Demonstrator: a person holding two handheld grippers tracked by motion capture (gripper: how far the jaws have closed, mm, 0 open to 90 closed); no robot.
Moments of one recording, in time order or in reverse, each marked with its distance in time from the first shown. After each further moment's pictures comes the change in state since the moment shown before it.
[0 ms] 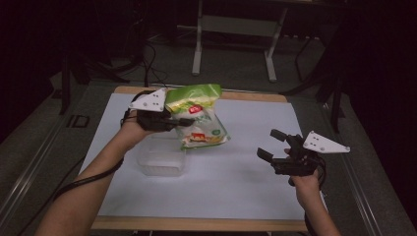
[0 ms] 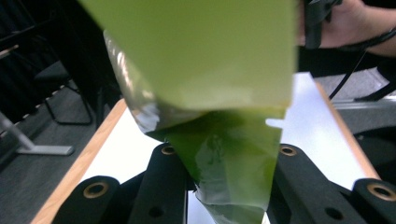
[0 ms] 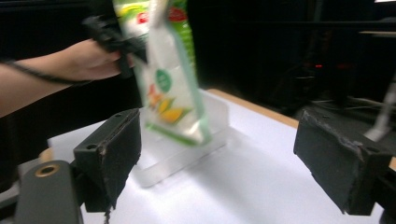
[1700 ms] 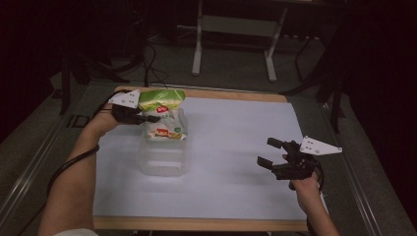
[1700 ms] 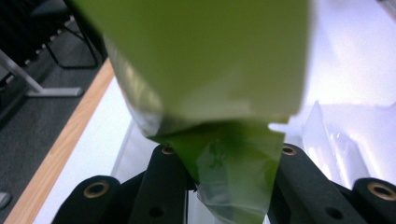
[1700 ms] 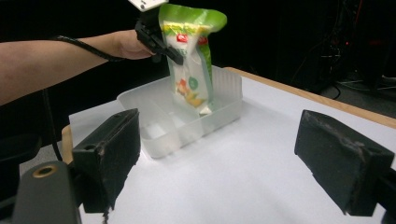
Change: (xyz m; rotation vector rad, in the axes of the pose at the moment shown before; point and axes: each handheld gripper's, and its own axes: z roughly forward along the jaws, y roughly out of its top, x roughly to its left) left arm 0.061 -0.109 -0.036 0.224 -0.018 -0.001; right arm -0.017 -0.030 0.001 0.063 0.073 0.040
